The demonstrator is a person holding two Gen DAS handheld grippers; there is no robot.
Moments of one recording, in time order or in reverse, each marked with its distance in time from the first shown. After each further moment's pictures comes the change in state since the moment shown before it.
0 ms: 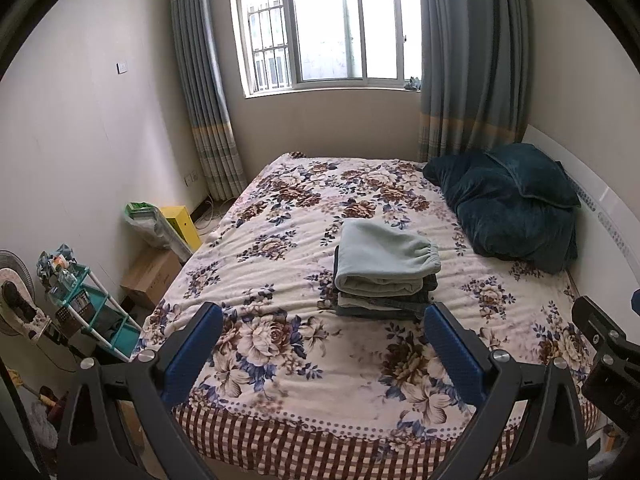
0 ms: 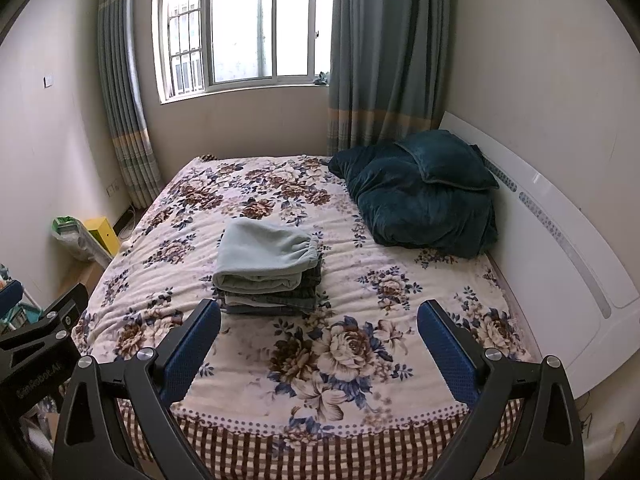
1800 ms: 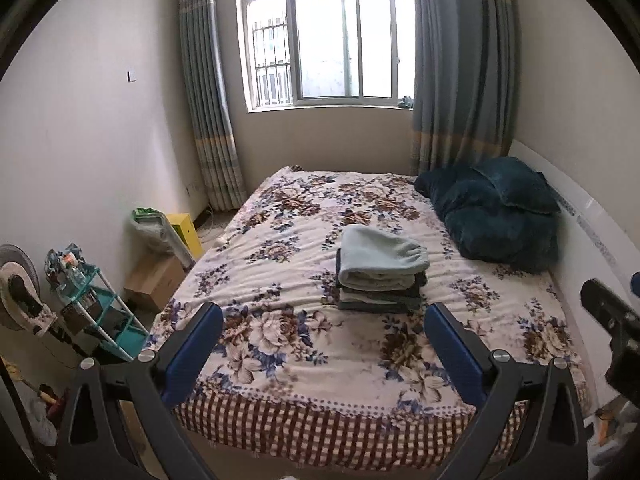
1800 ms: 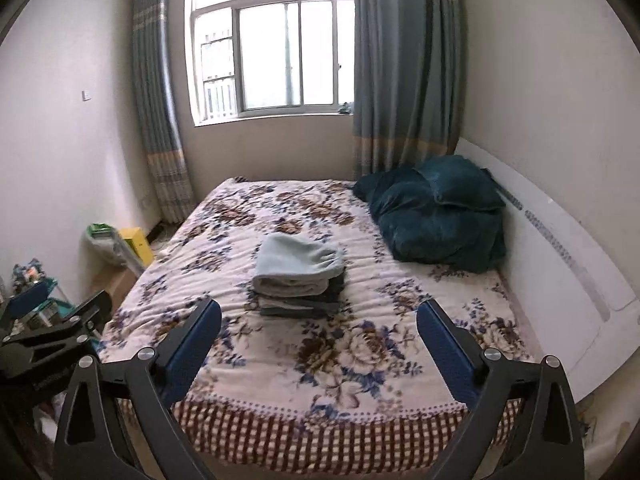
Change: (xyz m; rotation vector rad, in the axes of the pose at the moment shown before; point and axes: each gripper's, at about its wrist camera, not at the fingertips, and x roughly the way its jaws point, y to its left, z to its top) left arm -0.097 0.033 -0.033 -0.010 -0.059 -0.028; right arm -0.150 -0.007 -0.026 -0.018 -0.097 0.087
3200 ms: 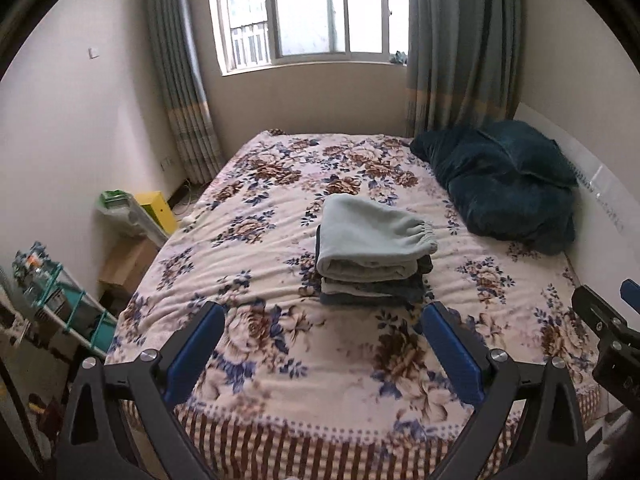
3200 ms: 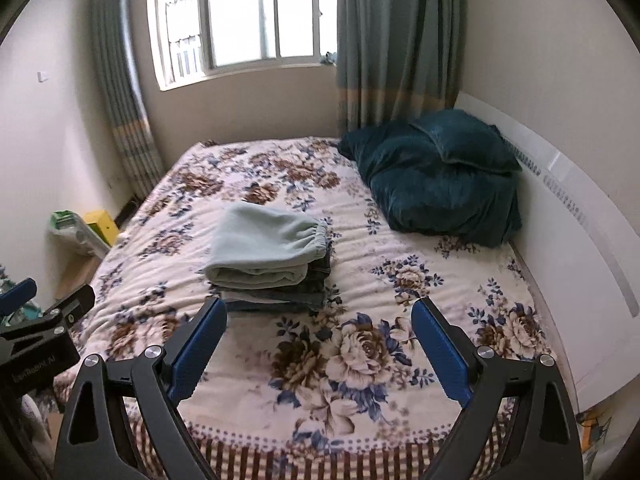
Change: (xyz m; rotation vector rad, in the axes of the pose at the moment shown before) left arm 0.161 -0.033 0.007 0.016 0.129 -0.030; right arm 0.244 -0.031 -0.010 0.041 0.134 -0.049
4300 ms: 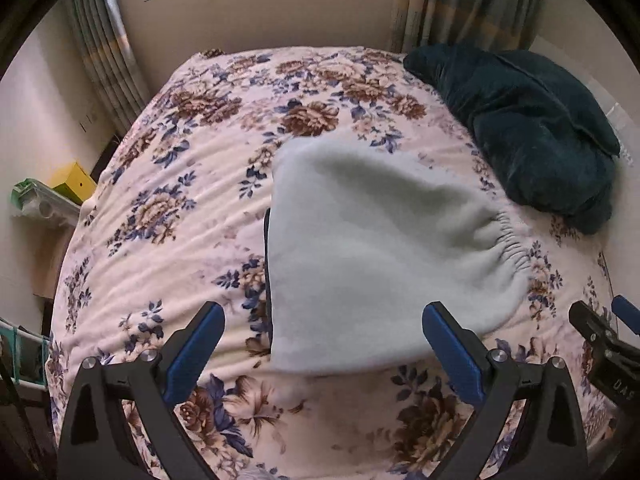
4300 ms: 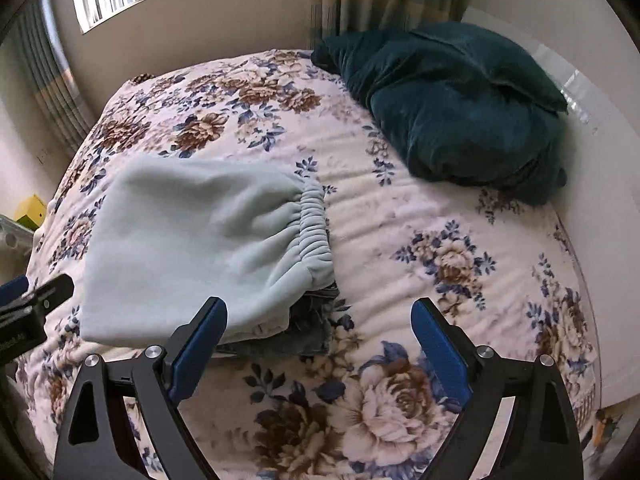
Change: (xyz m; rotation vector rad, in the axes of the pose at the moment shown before) left arm 0.428 -0.020 0.093 0.070 0.295 -0.138; right arm 0.450 0.029 0.059 0.074 0.307 -0.133
